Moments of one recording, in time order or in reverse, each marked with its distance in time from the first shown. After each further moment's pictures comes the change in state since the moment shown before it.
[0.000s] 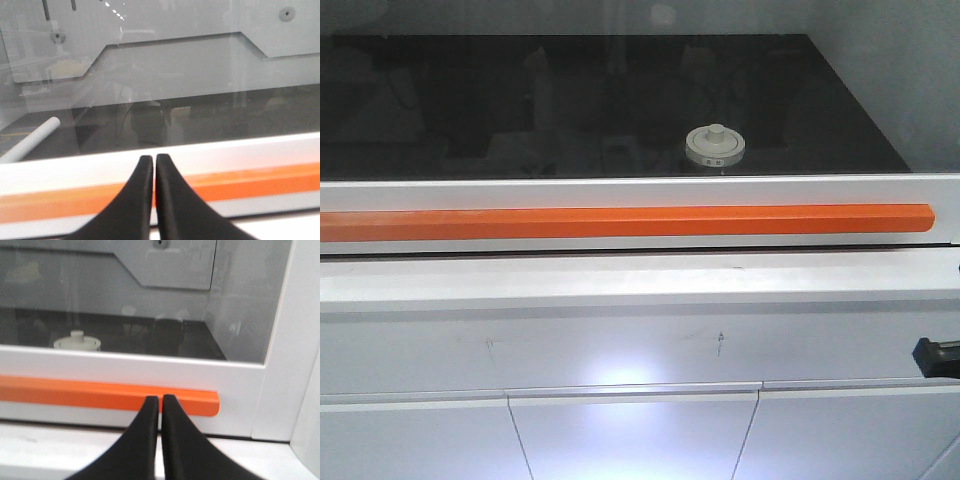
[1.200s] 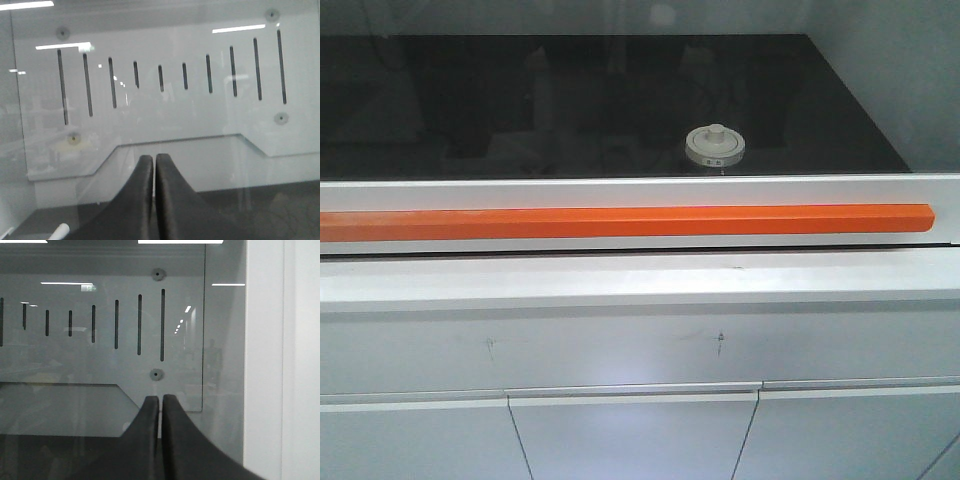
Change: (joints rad) left arm 0.000 -0.049 -0.517 0.004 0.321 0.001; right arm 0.000 -0.267 -0.464 0.027 0.365 0.031
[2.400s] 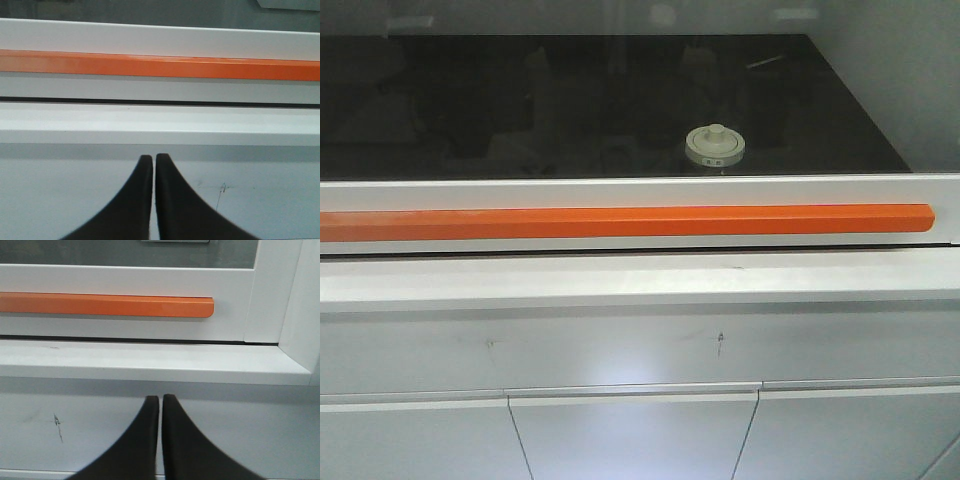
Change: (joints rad) left arm 0.000 -0.617 0.765 -0.004 0.250 -0.151; right arm 0.000 -0.474 0.683 0.000 0.227 0.000
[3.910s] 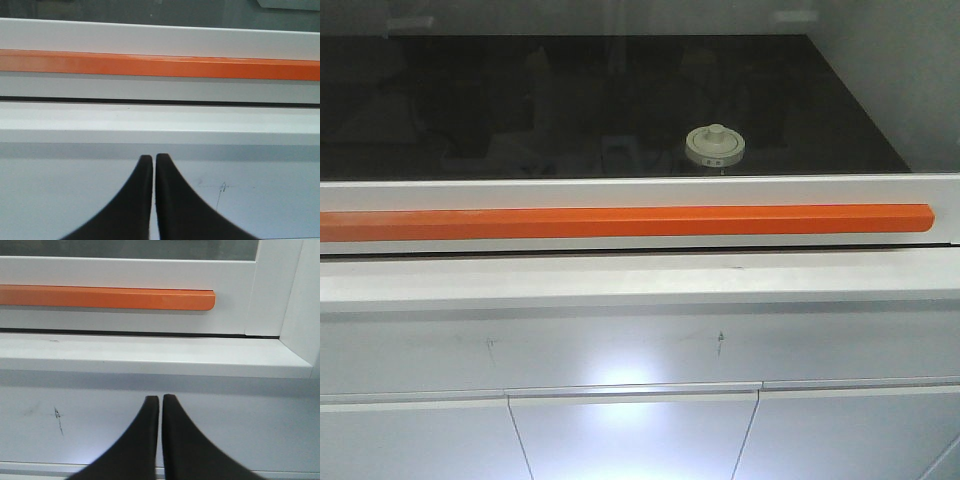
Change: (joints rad) left arm 0.000 0.000 0.000 0.000 0.004 0.000; right arm 0.000 0.000 0.000 0.000 0.022 0.000
